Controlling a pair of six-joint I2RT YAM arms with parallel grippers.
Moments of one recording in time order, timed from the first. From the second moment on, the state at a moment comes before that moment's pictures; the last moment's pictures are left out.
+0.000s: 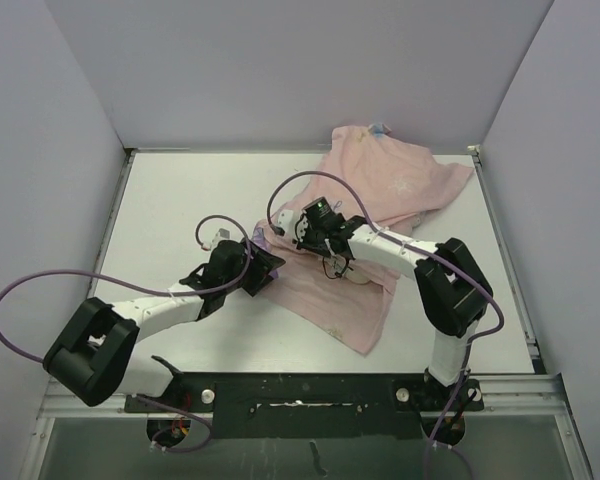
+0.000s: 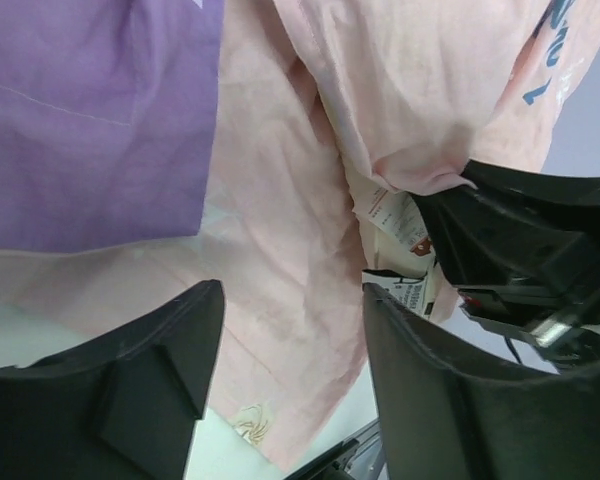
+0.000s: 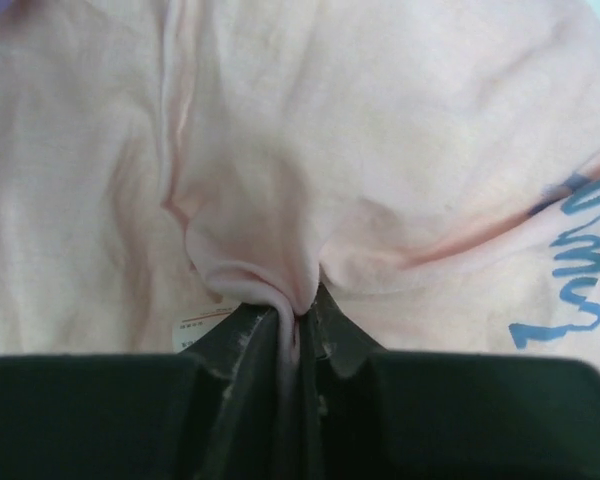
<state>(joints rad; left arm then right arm) -0.60 1.36 0.54 0.20 -0.02 -1.37 0.69 1.84 1.28 -0.34 0.06 -0.65</state>
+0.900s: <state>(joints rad) -0.68 1.84 1.14 -0.23 -0.10 -1.61 0.49 1.85 1.64 -0.61 -0.47 -0.23</state>
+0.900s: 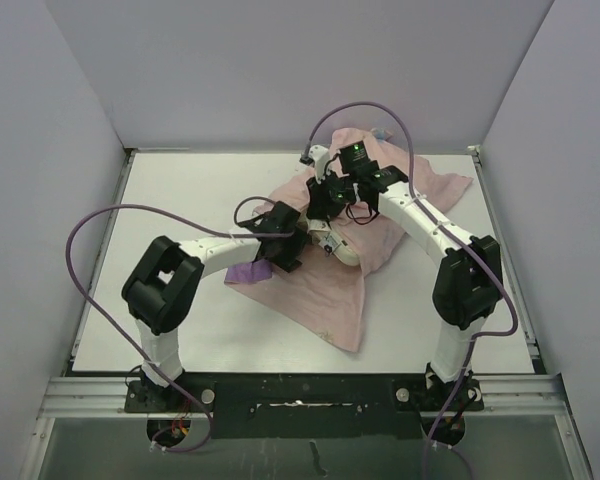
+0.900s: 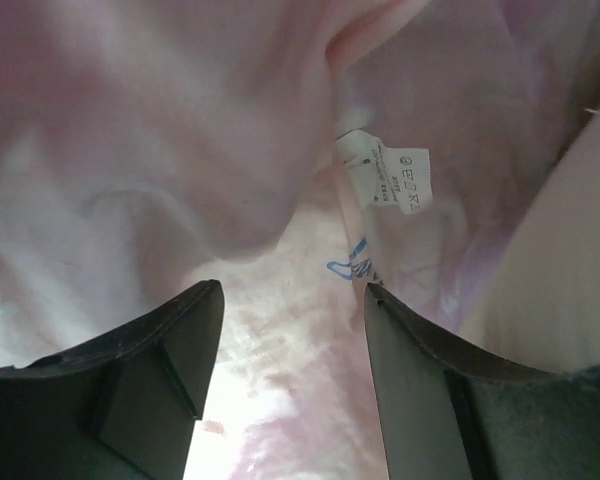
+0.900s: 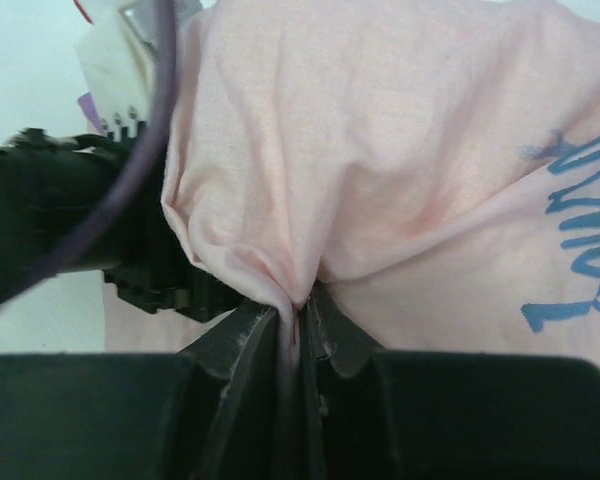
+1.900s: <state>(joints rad) -0.64 2.10 1.57 -0.98 -0.21 -1.48 0.46 1.84 1.62 -0.62 -0.52 -0.18</state>
